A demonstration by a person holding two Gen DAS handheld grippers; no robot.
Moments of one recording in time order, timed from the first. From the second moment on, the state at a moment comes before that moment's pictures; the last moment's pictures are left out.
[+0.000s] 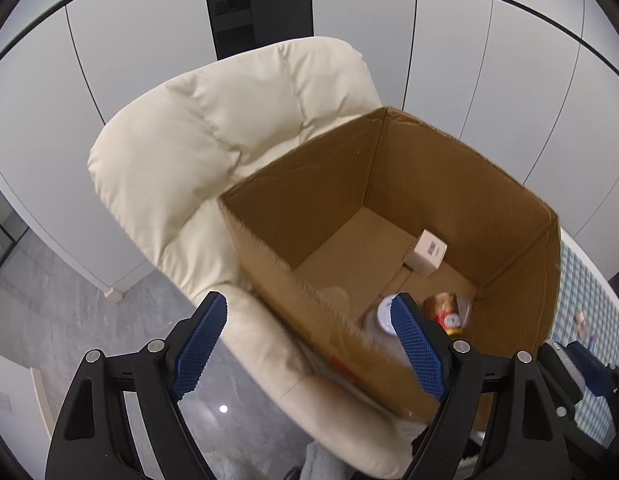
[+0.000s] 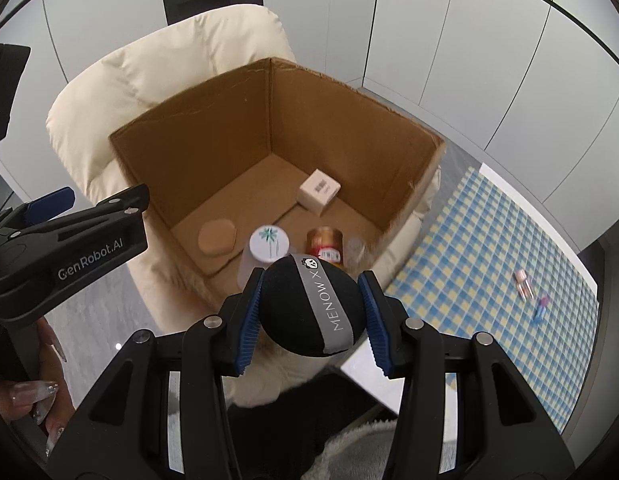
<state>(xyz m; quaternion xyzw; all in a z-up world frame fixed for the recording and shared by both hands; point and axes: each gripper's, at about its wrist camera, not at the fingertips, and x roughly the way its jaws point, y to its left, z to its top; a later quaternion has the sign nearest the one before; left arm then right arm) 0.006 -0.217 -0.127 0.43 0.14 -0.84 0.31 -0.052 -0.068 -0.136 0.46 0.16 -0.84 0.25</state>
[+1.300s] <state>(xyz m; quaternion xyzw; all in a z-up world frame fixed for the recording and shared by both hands) -0.041 -0.243 -0.149 0.45 0.15 -0.83 0.29 -0.120 -0.124 -0.163 0.45 0.18 -0.85 0.22</state>
